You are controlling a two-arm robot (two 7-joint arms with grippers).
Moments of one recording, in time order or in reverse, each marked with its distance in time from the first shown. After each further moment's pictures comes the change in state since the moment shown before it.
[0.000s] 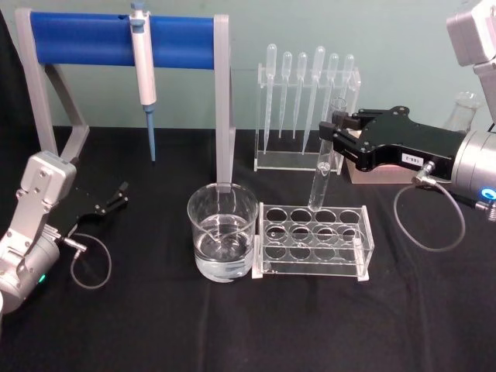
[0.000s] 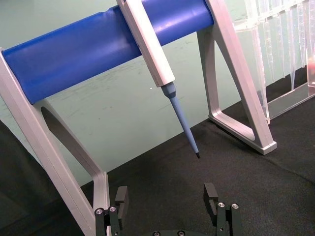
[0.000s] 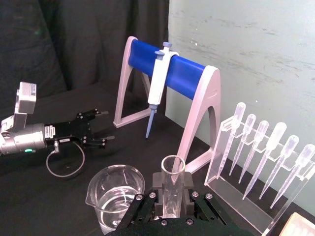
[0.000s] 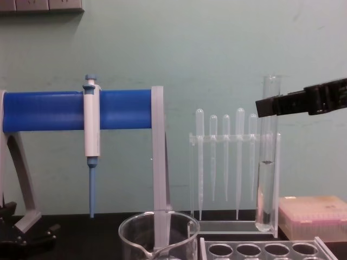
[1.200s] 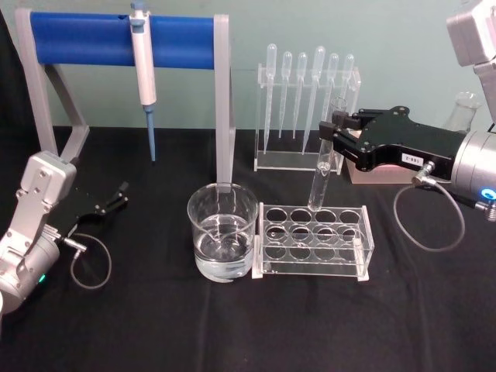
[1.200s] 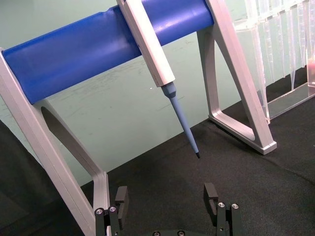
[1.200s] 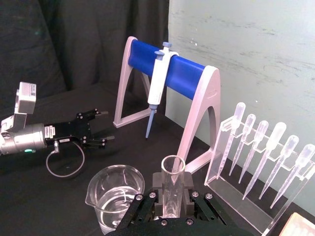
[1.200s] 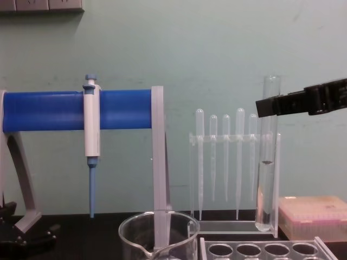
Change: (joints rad) left arm 0.000 0.000 0.000 0.000 0.000 0.000 0.000; right arm -0.002 -0.002 0.002 0.001 -0.002 -0.001 0.001
